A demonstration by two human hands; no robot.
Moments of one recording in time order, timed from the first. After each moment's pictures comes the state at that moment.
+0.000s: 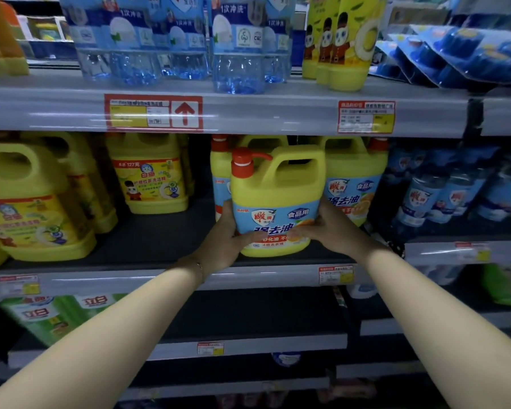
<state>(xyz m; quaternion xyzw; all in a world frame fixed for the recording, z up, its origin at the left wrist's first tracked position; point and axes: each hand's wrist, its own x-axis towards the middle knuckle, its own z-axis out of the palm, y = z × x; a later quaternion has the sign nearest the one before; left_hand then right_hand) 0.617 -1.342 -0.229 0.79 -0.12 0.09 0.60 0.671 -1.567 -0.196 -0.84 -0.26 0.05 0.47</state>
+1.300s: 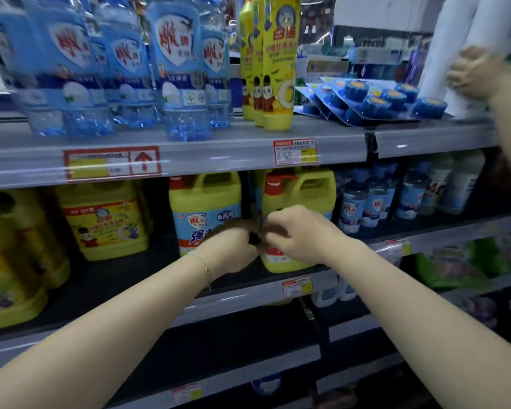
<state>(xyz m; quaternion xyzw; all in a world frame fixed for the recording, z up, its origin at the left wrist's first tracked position) 0.595 -1.413 -0.129 0.98 -0.15 0.04 0.16 0.582 -1.572 -0.101 -0.95 -0.27 -0.09 0.15</state>
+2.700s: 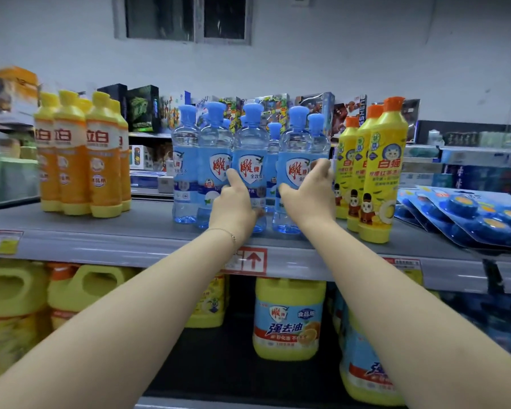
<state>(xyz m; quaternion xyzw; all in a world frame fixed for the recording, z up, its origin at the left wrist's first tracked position) 0.623 -1.295 0.039 0.90 0.09 0.36 0.25 0.663 -1.413 0.056 -0.82 -0.14 -0.35 0.42</state>
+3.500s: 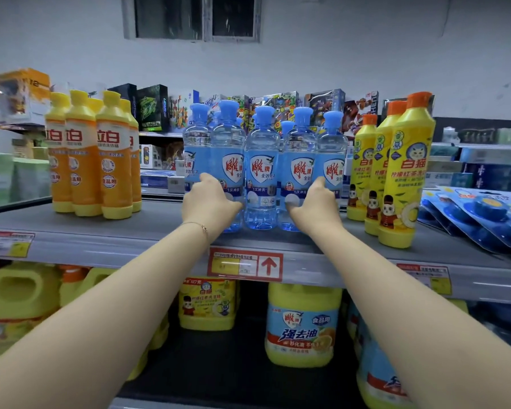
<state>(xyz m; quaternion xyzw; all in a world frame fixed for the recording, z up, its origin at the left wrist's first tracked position) 0.621 -1.236 0.048 0.88 0.20 0.36 0.23 0.690 -1.399 0.043 -0.89 -0.13 -0.26 0.36</state>
